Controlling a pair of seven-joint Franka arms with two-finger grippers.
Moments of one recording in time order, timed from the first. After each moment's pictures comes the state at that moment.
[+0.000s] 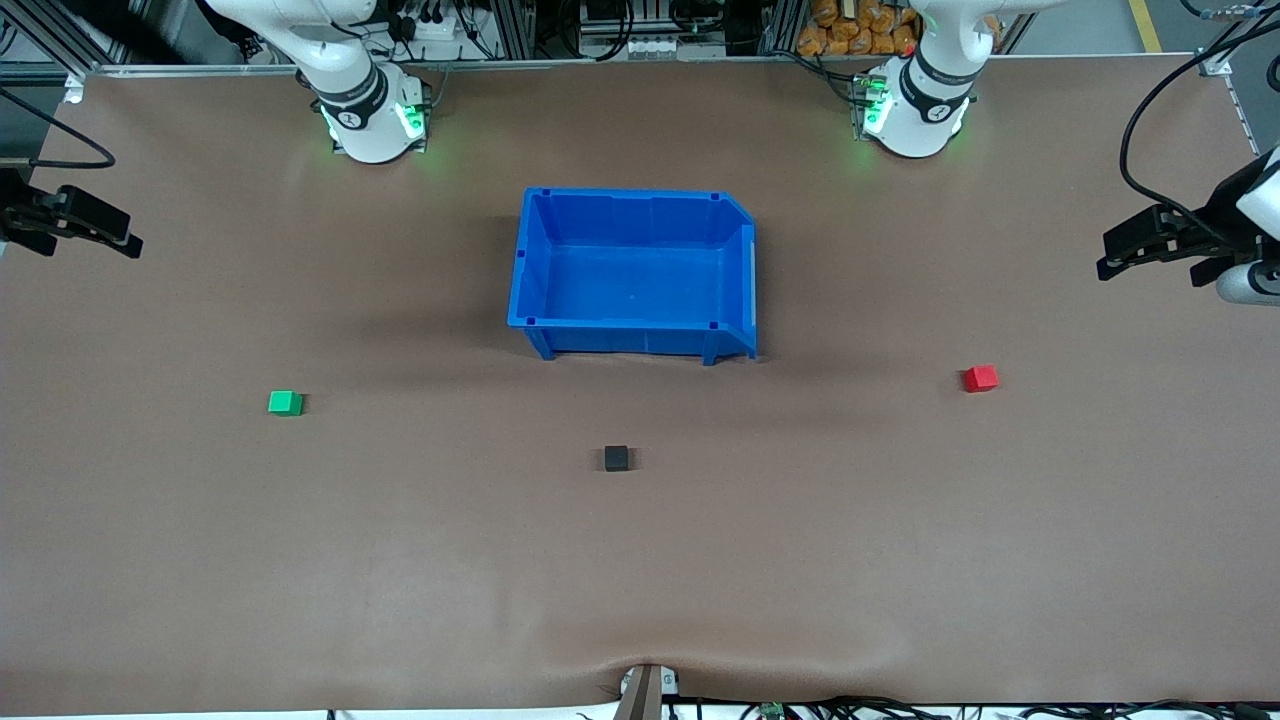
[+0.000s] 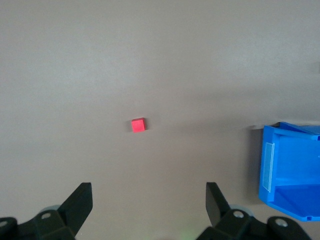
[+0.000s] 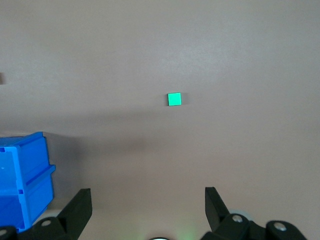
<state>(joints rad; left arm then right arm) 0.05 0.06 -0.09 -1.46 0.01 1.53 0.04 -0.06 -0.04 -0.03 -1.59 0.02 1.48 -0.03</state>
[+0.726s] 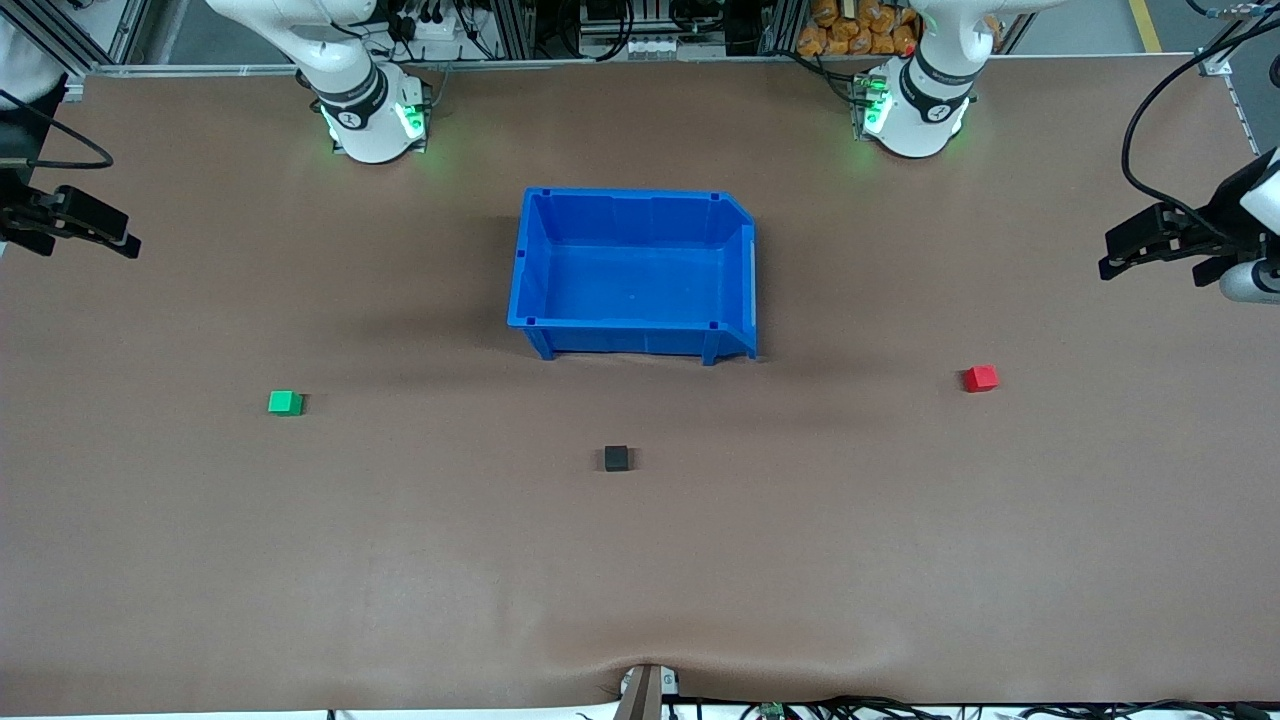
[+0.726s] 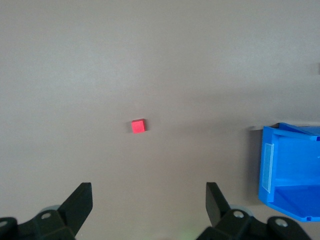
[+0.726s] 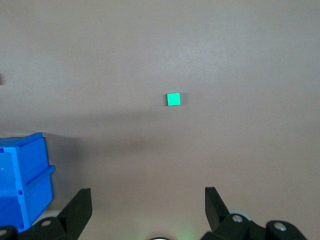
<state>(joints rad) 0.05 0.06 -0.09 -1.45 0.01 1.53 0.04 -0.06 -0.04 -0.03 -1.59 0.02 1.48 -0.03</state>
